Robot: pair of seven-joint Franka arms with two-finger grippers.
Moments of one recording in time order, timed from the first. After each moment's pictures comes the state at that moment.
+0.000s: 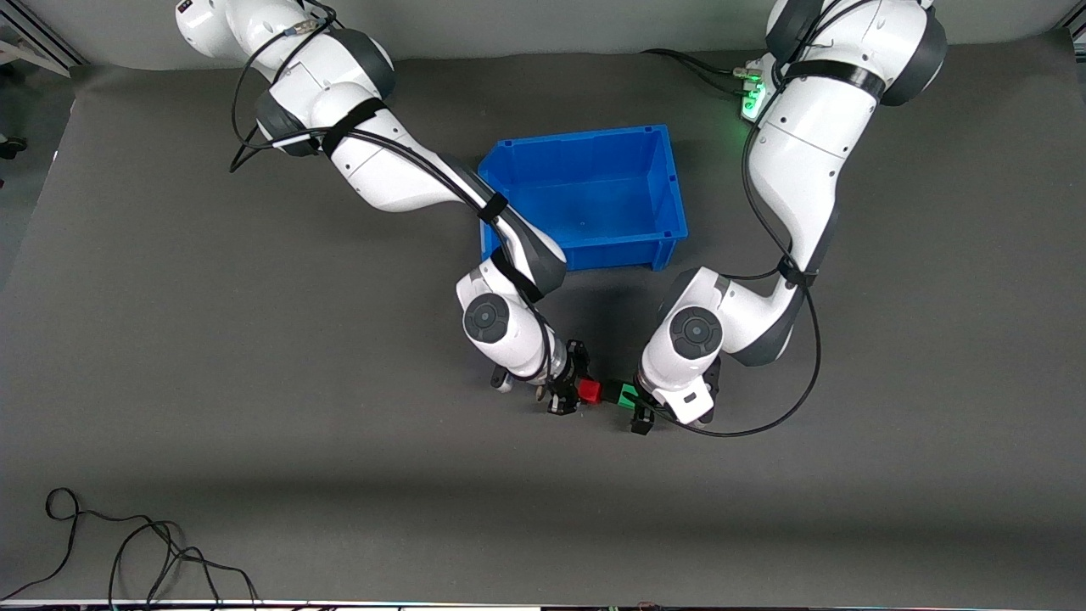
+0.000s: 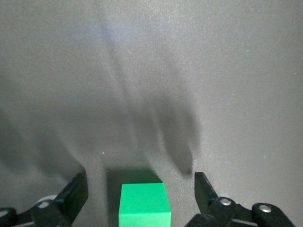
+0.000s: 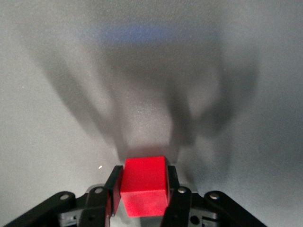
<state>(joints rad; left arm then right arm) -0.36 0.87 -0.16 -1.47 0.10 2.47 -1.85 0.61 1.16 0.10 -0.99 0.22 2.47 2.38</state>
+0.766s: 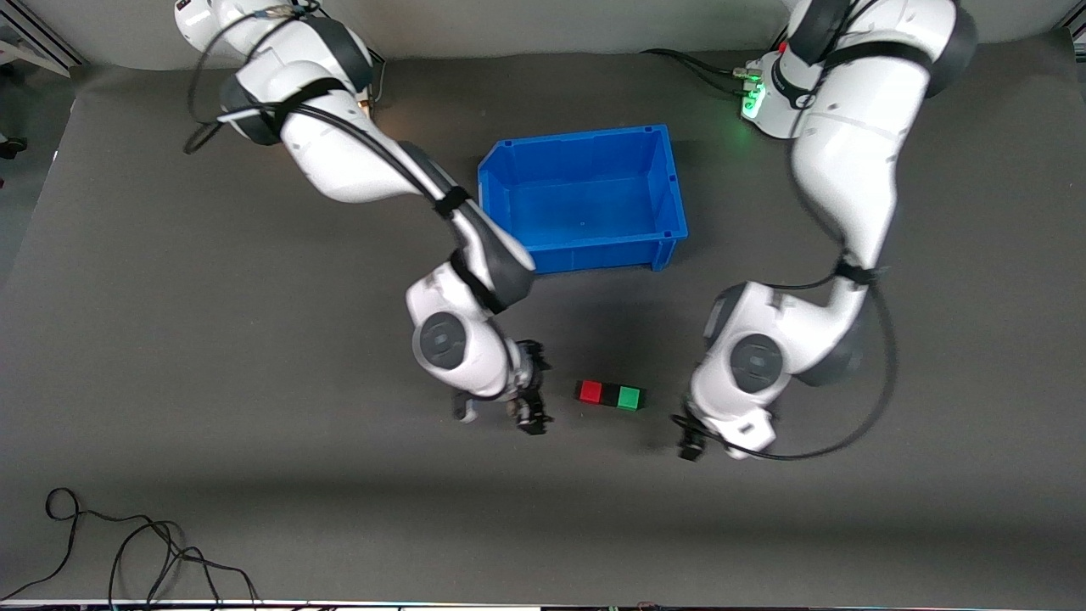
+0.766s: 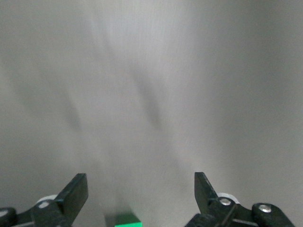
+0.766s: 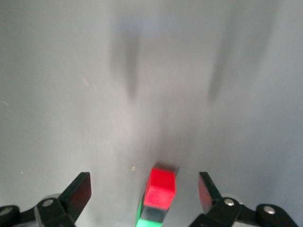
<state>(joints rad) -0.24 0.81 -0.14 -1.29 0.11 2.14 -1.65 0.49 1.00 0.07 -0.99 0.22 2.10 1.87</state>
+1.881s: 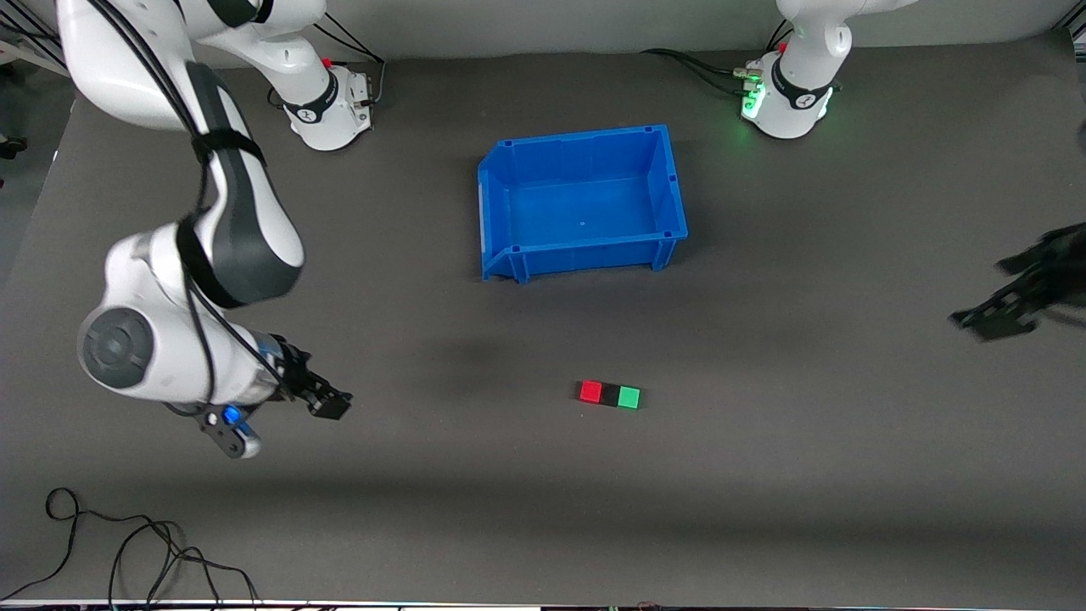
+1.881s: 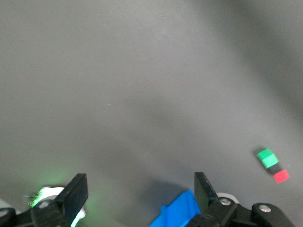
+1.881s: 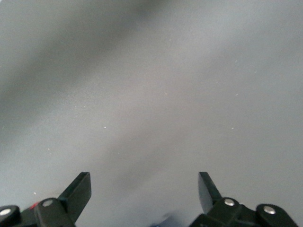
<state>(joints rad) 0.18 0.29 -0.14 -1.22 -0.02 1.33 -0.66 0.21 0.53 0.02 -1.28 0.09 1.72 0.92</state>
